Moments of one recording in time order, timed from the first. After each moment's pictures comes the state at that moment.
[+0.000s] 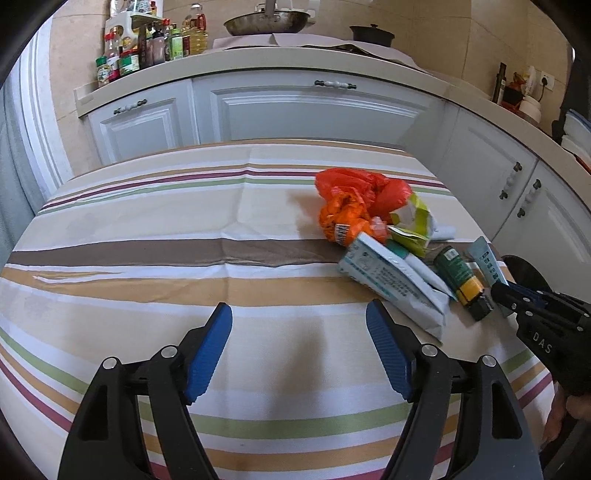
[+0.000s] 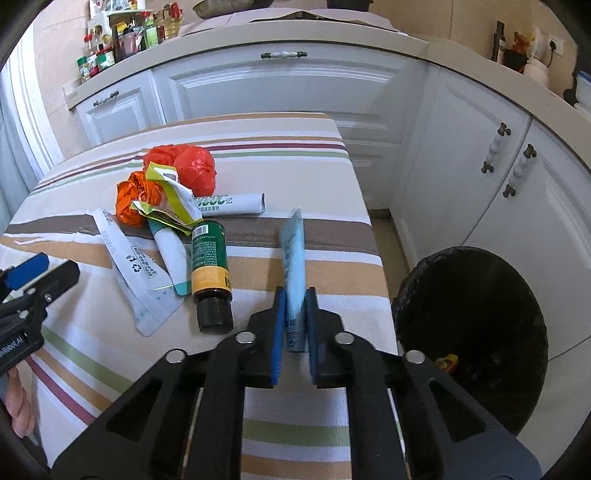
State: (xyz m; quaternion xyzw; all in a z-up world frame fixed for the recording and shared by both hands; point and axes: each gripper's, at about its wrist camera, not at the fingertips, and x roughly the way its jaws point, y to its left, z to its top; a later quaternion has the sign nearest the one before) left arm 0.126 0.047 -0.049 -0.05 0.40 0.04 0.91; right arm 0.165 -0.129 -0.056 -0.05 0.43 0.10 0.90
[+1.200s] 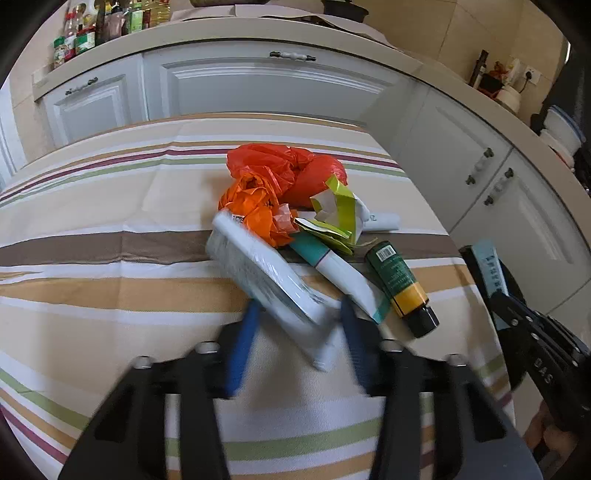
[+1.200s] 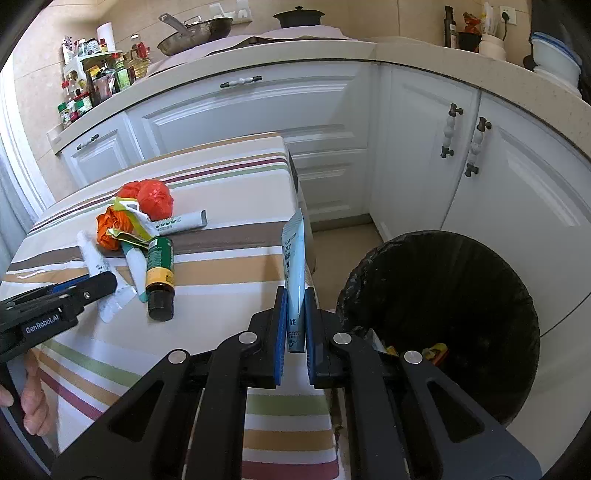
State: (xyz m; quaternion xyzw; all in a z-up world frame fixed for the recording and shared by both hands) left arm 0.157 0.009 -0.057 -0.09 0.44 -0.04 0.89; right arm 0.148 -0.184 -0.050 0.01 0.40 0.07 0.91
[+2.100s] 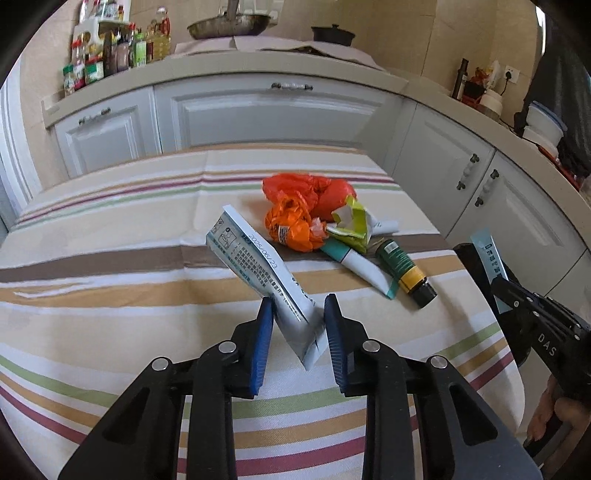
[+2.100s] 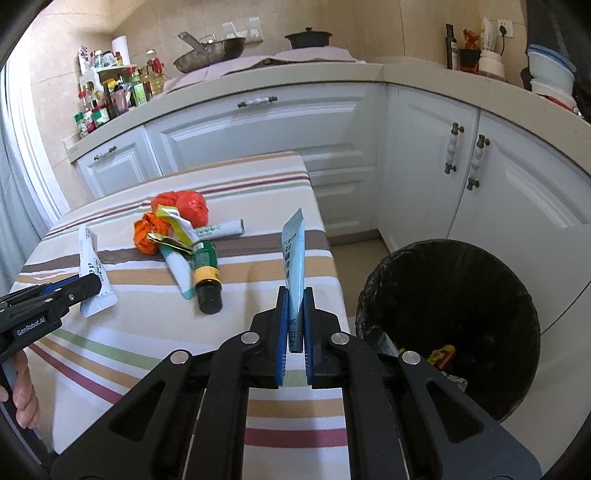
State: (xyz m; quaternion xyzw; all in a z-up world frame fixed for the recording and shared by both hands) left arm 0.115 0.031 -0.030 -0.04 0.39 -0.04 0.92; right arm 0.112 -0.166 -0.030 0.02 0.36 0.08 0.93
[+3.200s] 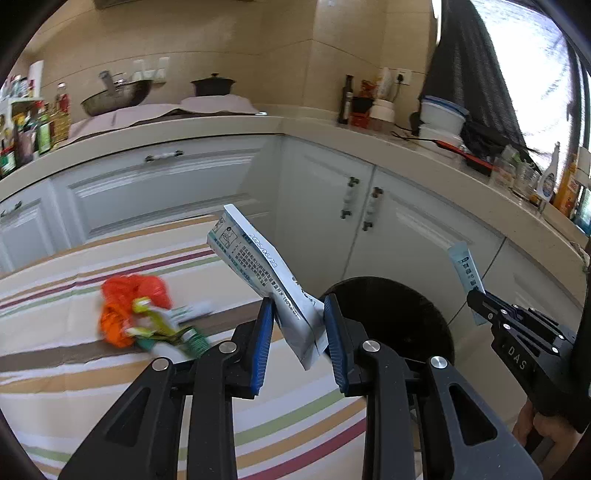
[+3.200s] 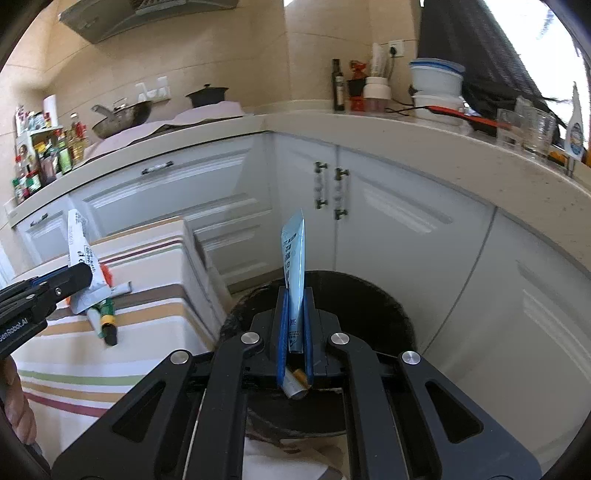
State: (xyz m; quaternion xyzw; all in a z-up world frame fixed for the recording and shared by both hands) left arm 0.123 -0.112 0.022 0.00 0.30 -0.20 0.93; right arm 0.064 -0.286 0.015 0.05 0.28 -0.09 0.95
